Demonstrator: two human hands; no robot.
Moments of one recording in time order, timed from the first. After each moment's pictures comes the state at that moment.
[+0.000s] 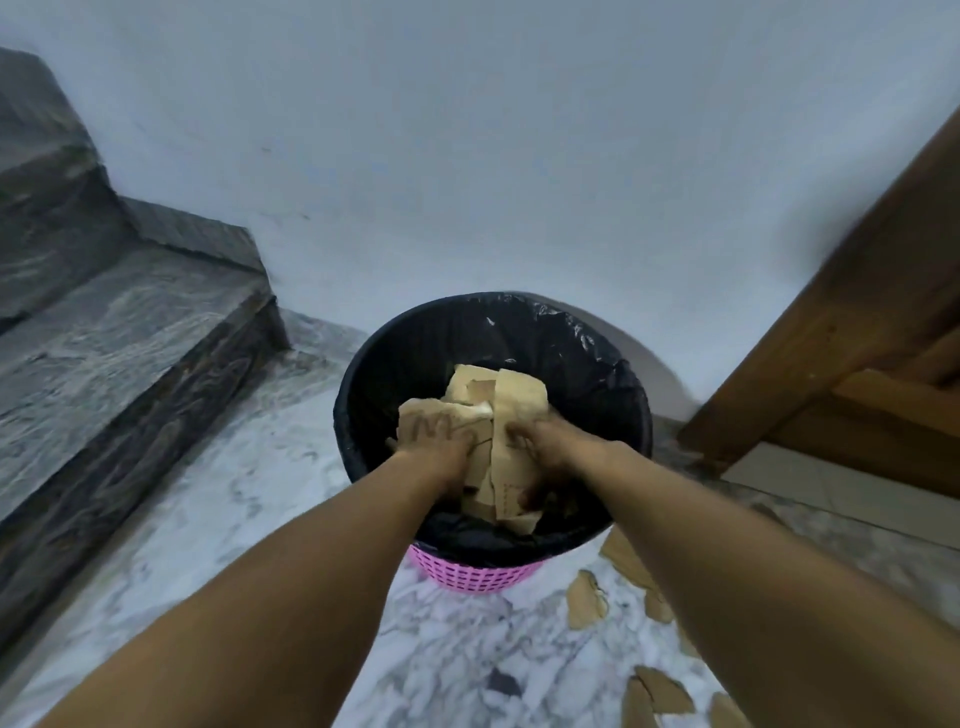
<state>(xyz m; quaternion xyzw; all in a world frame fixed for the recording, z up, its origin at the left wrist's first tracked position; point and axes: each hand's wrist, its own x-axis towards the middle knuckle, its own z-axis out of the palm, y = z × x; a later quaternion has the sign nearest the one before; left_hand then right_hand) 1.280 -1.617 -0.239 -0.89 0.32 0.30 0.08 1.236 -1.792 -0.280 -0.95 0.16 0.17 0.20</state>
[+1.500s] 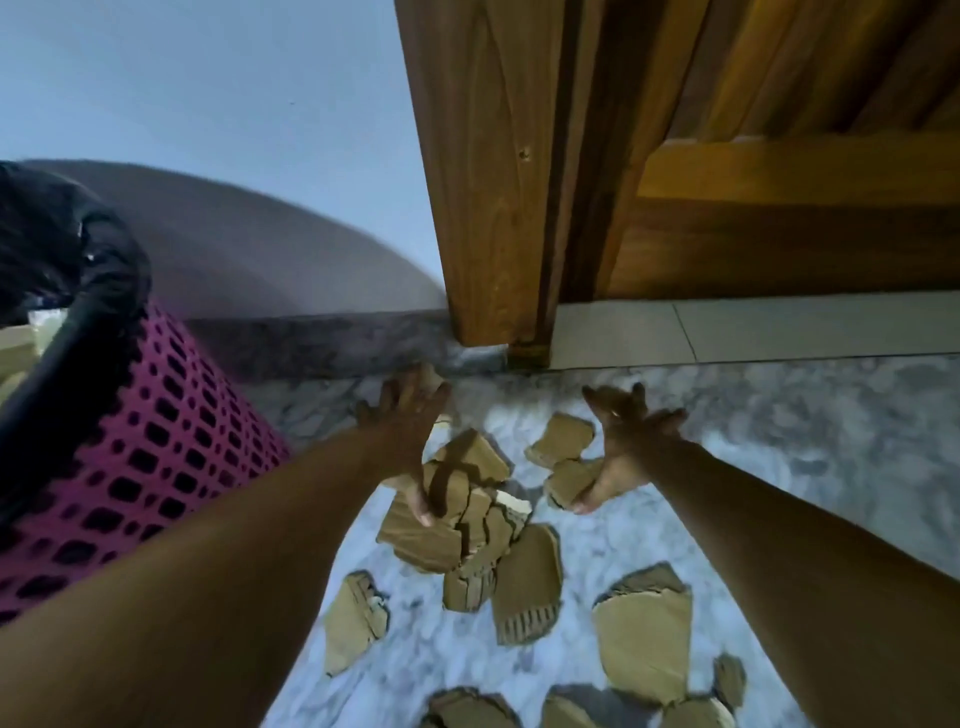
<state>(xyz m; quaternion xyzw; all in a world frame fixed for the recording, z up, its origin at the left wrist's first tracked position) 1.196 -1.912 -0.448 -0.82 0.47 0.27 0.16 1.000 -2.102 -0.480 -0.83 0.41 0.29 0.22</state>
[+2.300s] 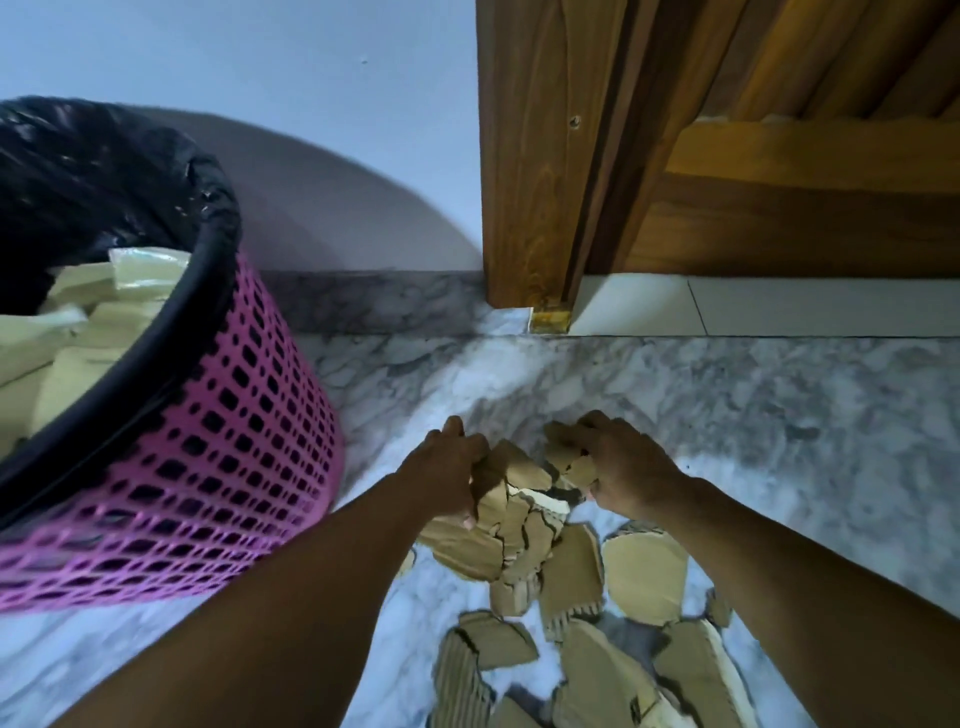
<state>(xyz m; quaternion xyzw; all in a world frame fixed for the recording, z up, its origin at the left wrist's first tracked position) 1.129 -1.855 -0.460 -0.82 0.48 0.31 0.00 0.963 -2.017 -0.466 -0.95 0.21 0.17 0.14</state>
